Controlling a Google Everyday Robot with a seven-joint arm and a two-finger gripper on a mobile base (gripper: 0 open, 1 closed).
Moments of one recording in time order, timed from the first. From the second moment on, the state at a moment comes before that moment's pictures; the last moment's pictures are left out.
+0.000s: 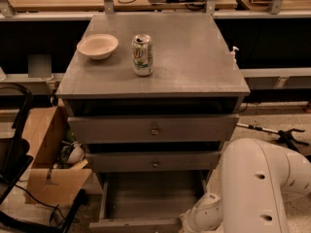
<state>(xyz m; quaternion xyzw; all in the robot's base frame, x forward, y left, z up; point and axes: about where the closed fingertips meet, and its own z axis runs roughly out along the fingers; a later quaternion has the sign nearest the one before) 0.406 -0.128 0.185 -0.68 0.72 0.10 0.10</state>
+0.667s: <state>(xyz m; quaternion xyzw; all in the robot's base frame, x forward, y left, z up) 0.404 -0.127 0.184 -0.68 0.72 0.10 0.10</state>
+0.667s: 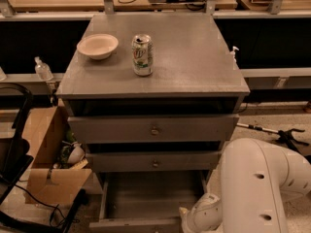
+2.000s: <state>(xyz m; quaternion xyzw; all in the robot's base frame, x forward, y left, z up) 0.390 -0.124 0.179 -0.68 0.72 0.12 0.09</state>
